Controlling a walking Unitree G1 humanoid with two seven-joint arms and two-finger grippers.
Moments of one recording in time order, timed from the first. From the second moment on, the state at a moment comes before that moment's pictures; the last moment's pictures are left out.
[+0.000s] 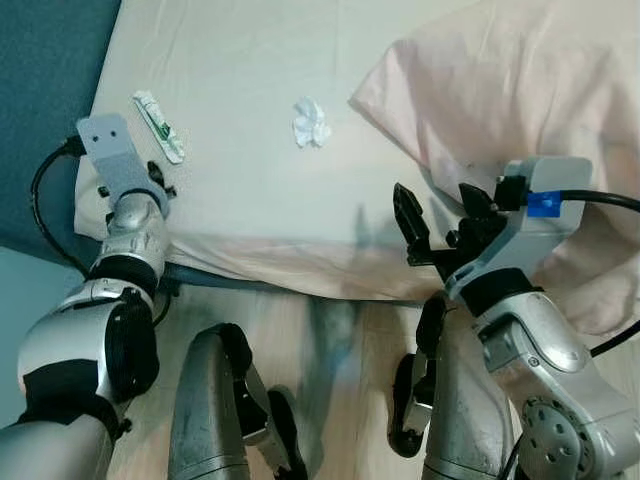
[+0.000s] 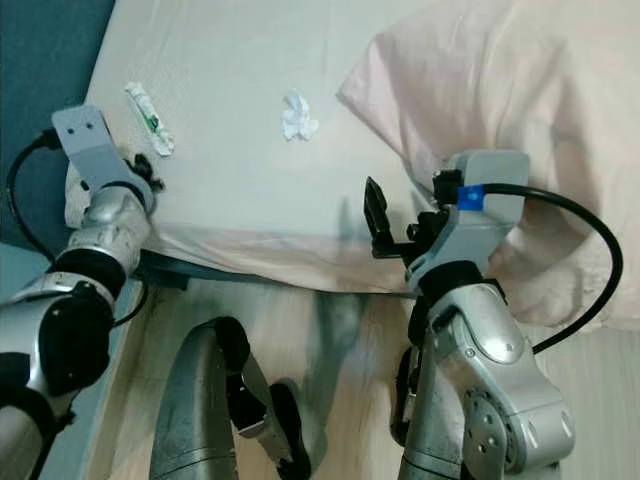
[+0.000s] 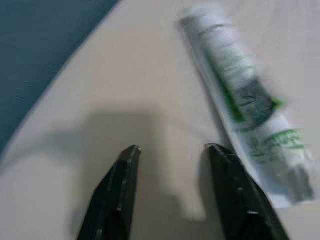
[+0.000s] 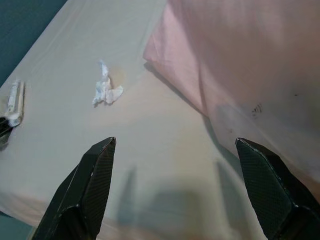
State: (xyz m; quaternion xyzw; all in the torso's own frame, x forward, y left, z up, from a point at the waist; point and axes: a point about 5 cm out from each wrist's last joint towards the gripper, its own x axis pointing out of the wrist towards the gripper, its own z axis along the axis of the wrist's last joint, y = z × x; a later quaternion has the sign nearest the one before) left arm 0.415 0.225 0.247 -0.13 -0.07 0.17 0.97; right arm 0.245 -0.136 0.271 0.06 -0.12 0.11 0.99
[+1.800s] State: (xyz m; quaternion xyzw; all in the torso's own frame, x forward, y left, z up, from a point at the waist) left arm 0.425 0.180 0.278 -0.23 -0.12 0.10 0.96; right arm 0.238 -0.134 0.271 0.07 -0.13 0.10 0.98
